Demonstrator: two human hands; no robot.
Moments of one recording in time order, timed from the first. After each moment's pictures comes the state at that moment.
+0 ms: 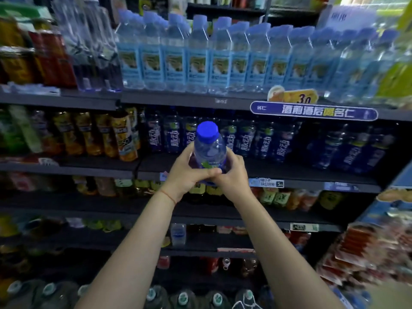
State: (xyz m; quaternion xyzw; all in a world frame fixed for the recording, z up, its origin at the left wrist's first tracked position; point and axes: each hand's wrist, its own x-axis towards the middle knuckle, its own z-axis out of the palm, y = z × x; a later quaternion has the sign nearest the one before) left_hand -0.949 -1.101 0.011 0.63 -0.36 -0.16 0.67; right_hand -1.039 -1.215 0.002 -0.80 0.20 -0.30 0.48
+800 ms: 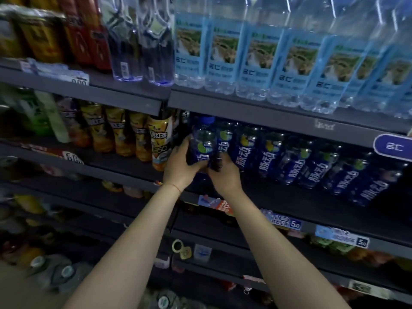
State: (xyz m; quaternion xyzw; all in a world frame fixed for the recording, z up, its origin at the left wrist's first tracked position) left_hand -0.728 -1.087 -0.049 0.84 -0.23 0.01 0.50; right_hand -0.802 -1.208 -0.047 -0.85 0.20 -0.18 0.45
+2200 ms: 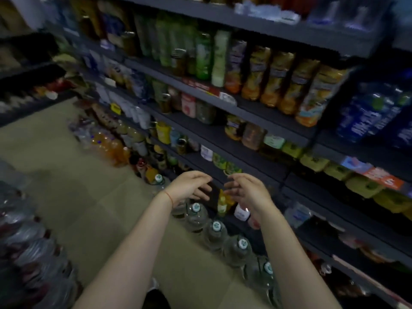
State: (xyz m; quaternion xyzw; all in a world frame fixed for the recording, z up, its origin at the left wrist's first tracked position) left_hand -0.835 -0.692 -0.131 0.77 0.03 -0.29 0.57; right_hand -0.866 -0.886 -0.129 -0.65 0.21 0.11 0.72
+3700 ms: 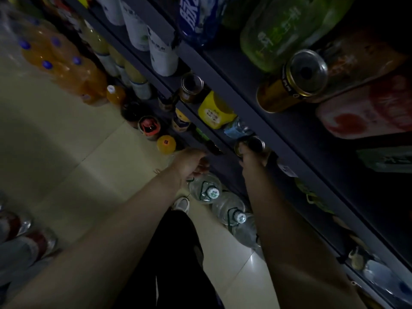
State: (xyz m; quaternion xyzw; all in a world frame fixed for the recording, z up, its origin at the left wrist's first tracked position) left_hand -0.337 -0.423 -0.461 0.57 0.33 -0.45 0.60; right_hand -0.331 -0.609 -0.487 -0.62 0.54 0.15 0.55
